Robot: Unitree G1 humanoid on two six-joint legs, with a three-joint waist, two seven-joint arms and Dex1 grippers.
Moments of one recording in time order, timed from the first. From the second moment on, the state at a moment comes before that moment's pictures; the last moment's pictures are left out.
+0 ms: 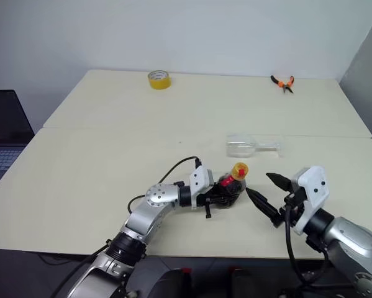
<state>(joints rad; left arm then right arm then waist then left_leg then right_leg) -0.45 0.18 -0.35 0.17 -0.13 0.08 -0.95 0.22 -0.69 -0.36 -0.90 0.88 0.76 0.38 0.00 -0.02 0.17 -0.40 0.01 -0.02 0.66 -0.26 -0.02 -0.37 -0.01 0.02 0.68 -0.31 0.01</state>
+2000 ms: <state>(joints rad) -0.43 0.15 -0.34 0.16 -0.14 0.07 -0.90 0.30 -0.56 -0.22 -0.67 0.50 0.54 0.09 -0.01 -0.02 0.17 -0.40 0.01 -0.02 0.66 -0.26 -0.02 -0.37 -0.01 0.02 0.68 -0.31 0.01</state>
